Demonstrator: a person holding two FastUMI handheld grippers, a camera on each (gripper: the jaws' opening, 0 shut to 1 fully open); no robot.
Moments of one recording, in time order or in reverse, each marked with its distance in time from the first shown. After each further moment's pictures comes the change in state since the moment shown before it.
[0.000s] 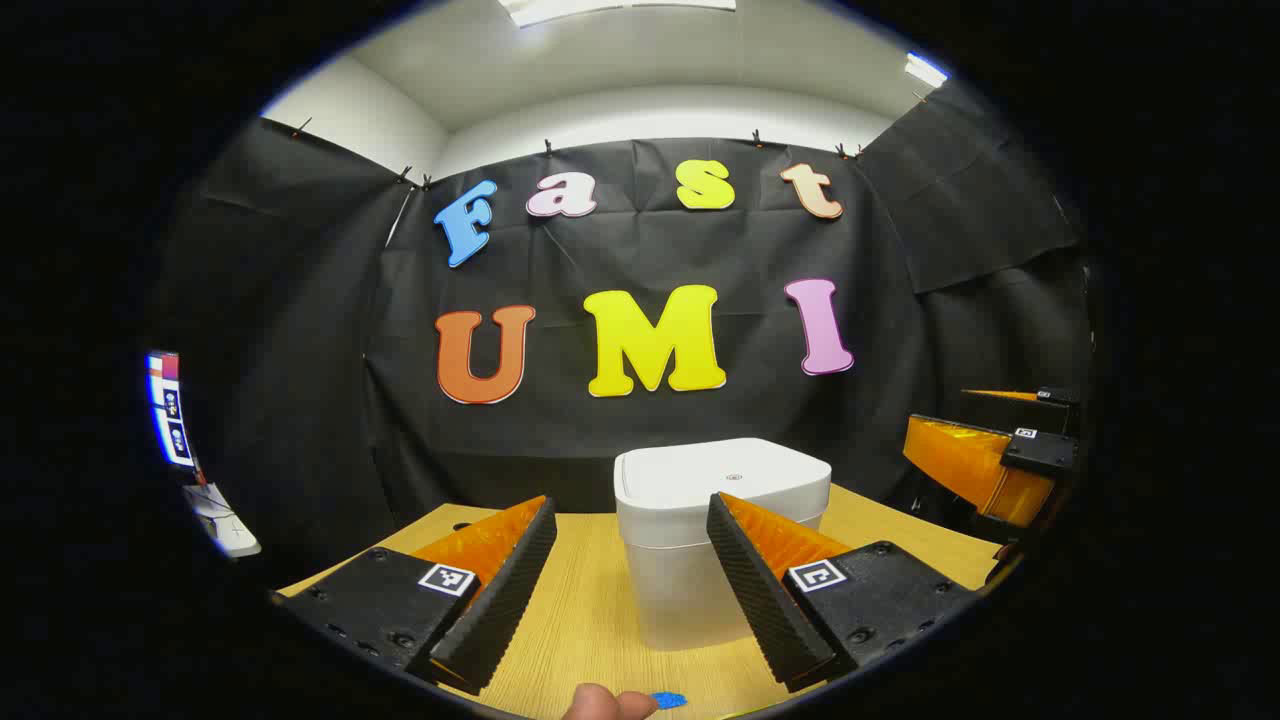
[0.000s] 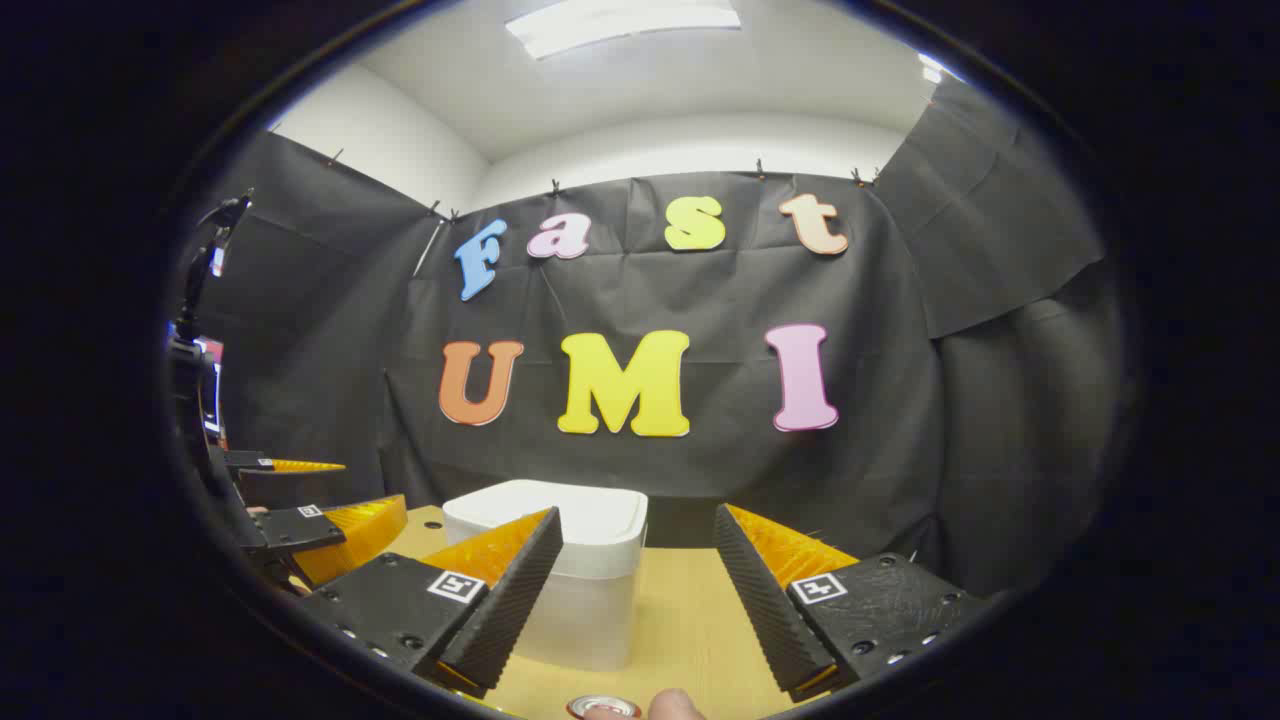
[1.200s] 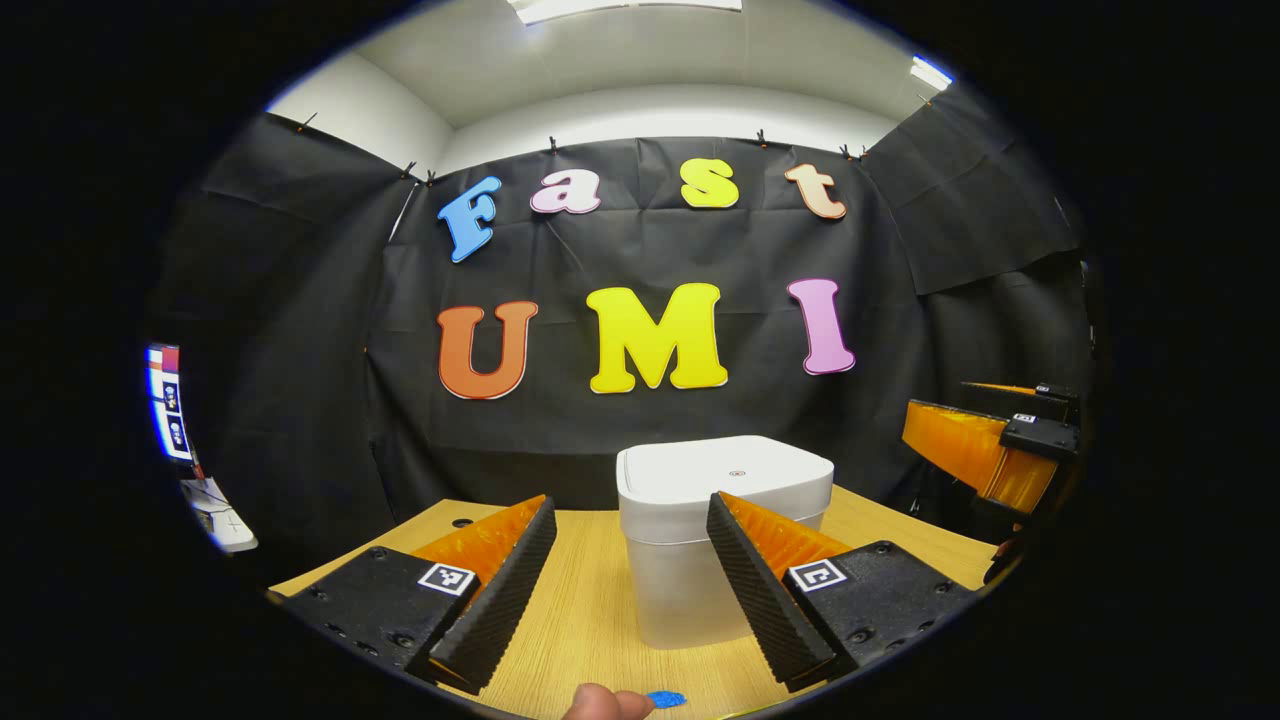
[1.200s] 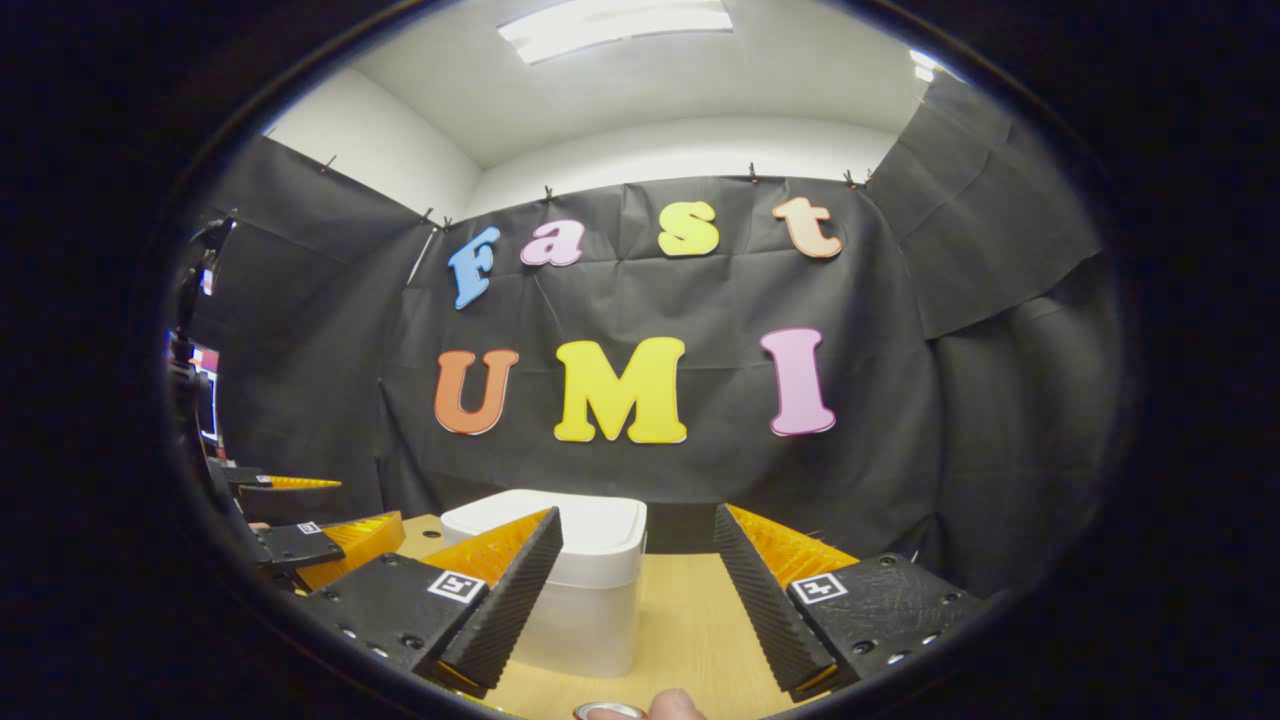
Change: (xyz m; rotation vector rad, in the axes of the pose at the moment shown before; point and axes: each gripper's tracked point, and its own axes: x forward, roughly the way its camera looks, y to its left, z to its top) left arm 0.001 -0.001 -0.006 -0.017 0.006 -0.002; right arm 0.004 -0.005 0.006 0.015 -0.025 -0.026
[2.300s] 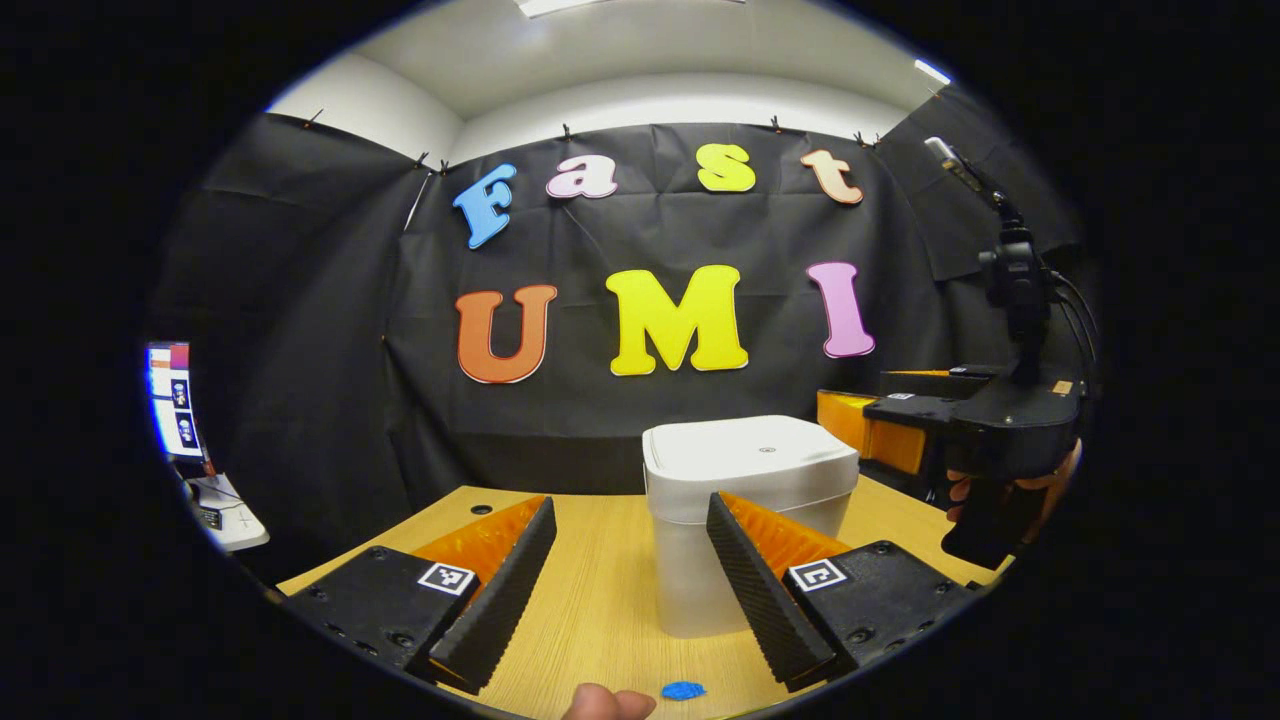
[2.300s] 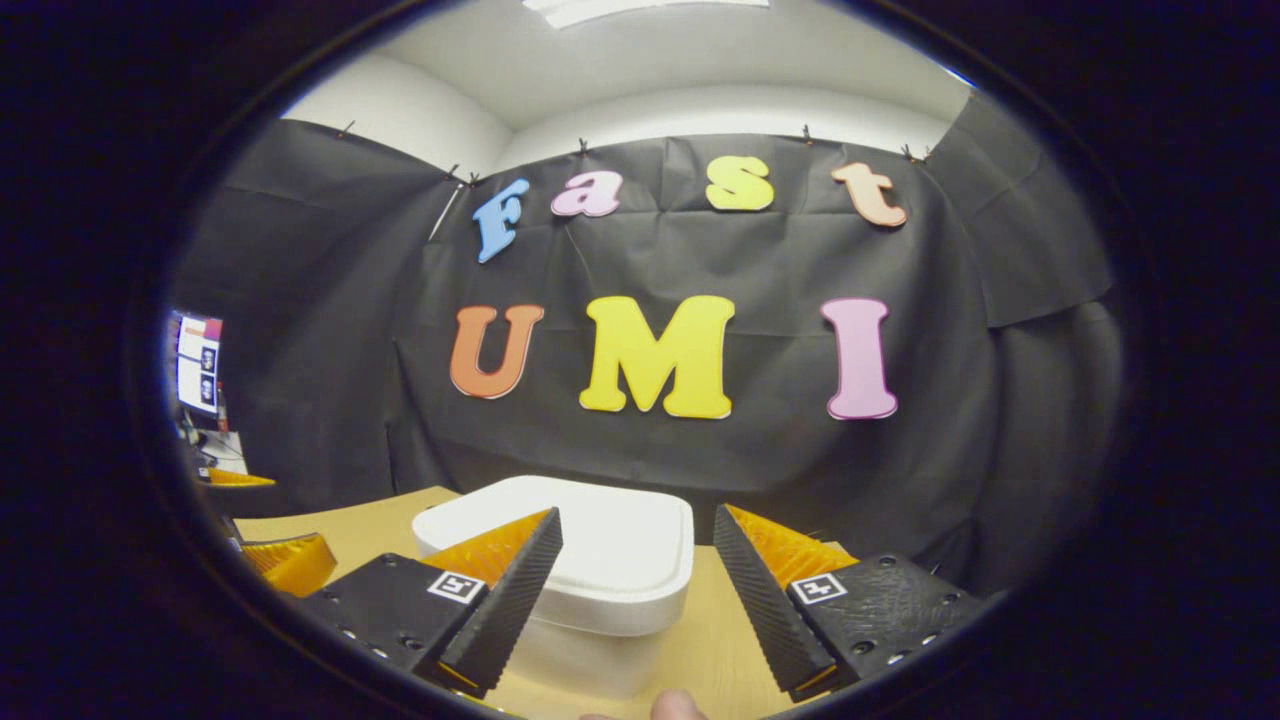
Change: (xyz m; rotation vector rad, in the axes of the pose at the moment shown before) left arm -0.002 0.022 -0.018 0.005 0.039 0.064; right arm 0.108 0.049 -0.033 -0.070 0.132 0.101
